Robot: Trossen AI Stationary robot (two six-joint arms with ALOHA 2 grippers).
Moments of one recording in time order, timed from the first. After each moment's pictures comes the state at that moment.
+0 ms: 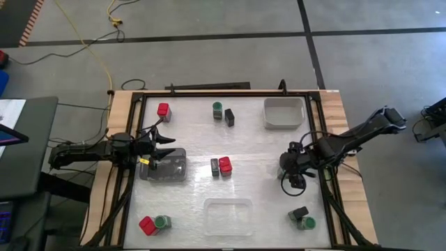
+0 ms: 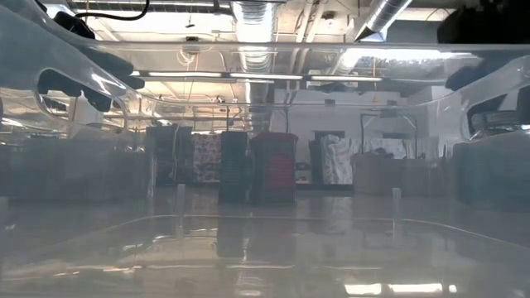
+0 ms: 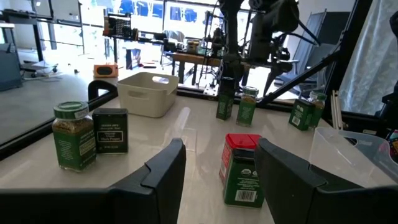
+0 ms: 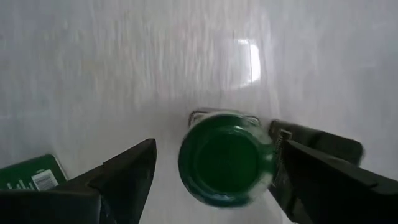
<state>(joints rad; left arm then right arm) 0.06 0.04 0.01 0.04 -0.09 -0.12 0.39 1.09 0.77 -0.93 0.11 0.46</state>
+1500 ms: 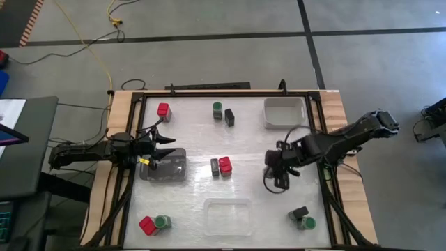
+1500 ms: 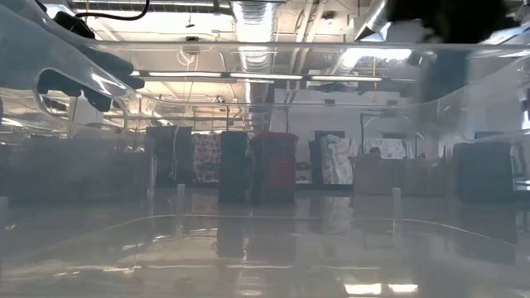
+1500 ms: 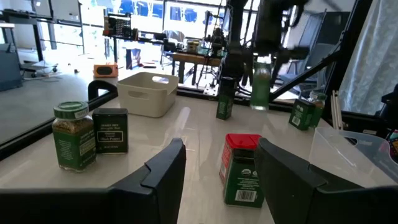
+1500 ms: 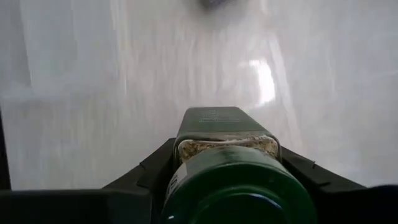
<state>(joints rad) 0.06 0.04 0.01 0.04 -0.09 -0.12 0.27 1.28 1.06 -0.91 0.08 0.45</state>
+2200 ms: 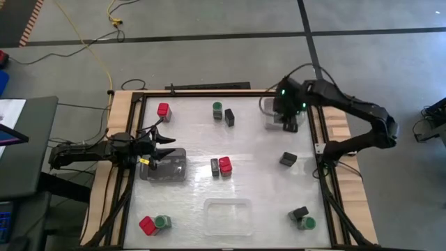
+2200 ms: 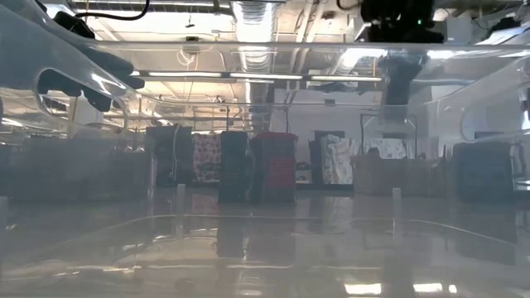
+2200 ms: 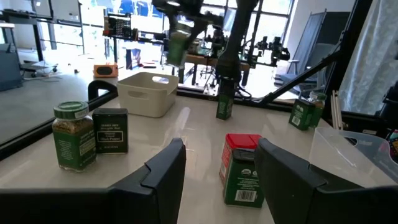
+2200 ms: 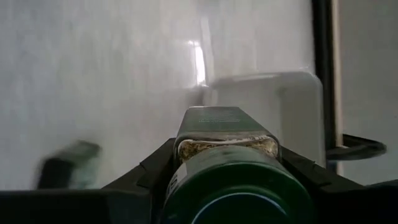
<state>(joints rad) 0.06 0.04 0.01 0.04 -0.09 -0.12 -0.57 1.29 1.29 -1.20 0.01 -0.51</state>
